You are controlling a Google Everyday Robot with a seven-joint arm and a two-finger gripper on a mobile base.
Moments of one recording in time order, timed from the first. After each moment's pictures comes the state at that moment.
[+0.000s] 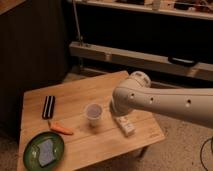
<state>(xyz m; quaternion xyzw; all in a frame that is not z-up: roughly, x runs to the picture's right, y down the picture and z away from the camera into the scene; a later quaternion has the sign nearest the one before) 0.045 0.114 0.670 -0.22 0.08 0.60 0.77</state>
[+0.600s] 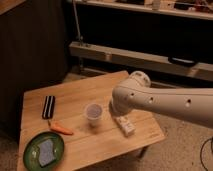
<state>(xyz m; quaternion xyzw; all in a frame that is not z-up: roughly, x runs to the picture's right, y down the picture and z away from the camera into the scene) 0.021 0.111 0.657 -0.23 0.06 0.56 0.79</state>
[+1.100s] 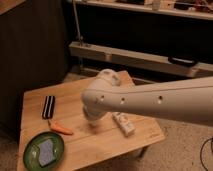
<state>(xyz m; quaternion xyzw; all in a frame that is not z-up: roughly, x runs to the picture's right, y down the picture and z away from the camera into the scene) -0.131 0.136 0.605 -0.27 0.01 0.42 0.87</state>
